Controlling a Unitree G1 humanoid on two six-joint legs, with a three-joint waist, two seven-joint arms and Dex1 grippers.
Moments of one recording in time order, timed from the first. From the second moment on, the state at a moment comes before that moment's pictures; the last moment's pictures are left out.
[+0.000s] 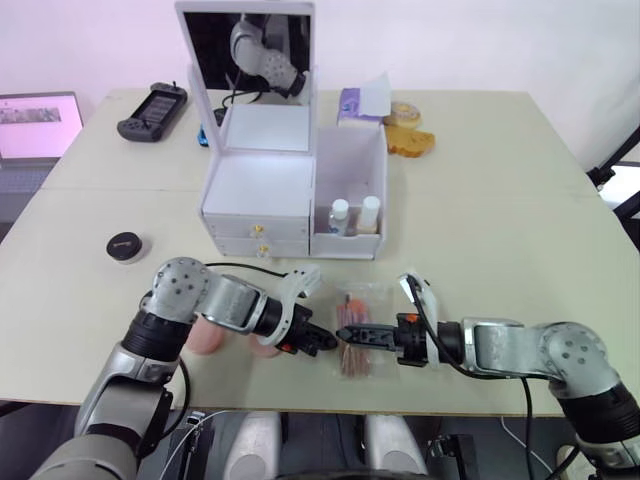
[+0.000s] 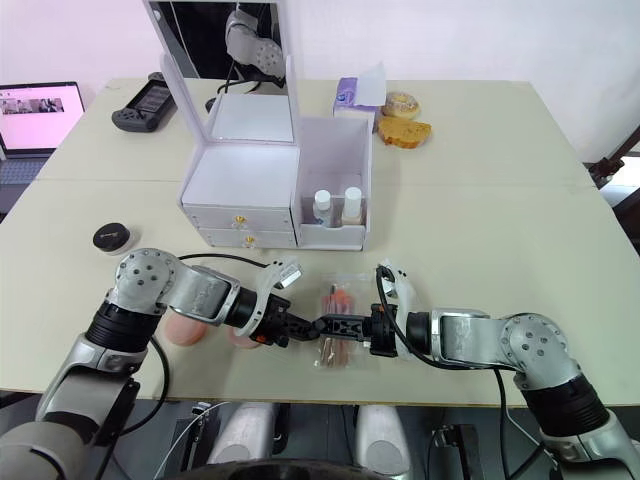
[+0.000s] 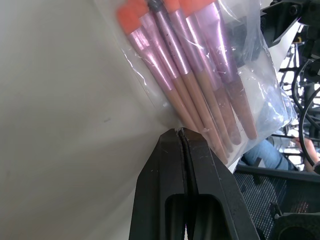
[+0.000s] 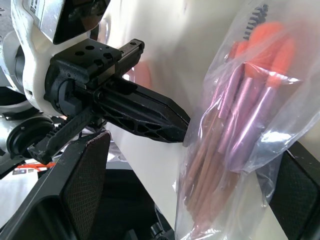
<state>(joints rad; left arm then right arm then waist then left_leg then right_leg) -0.59 0.45 -0.22 -0.02 -1.64 1.57 0.25 -0.18 -0.76 0.14 -0.29 1.87 1.11 -0.16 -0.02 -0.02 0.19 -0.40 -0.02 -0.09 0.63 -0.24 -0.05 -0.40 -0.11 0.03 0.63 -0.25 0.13</state>
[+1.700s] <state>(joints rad) 0.08 1.00 0.89 -0.64 -1.45 1.14 -0.59 -0.45 -0.98 -0.22 -0.25 1.31 0.92 0.79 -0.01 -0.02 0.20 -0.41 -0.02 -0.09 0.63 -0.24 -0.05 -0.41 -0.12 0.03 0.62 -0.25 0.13</state>
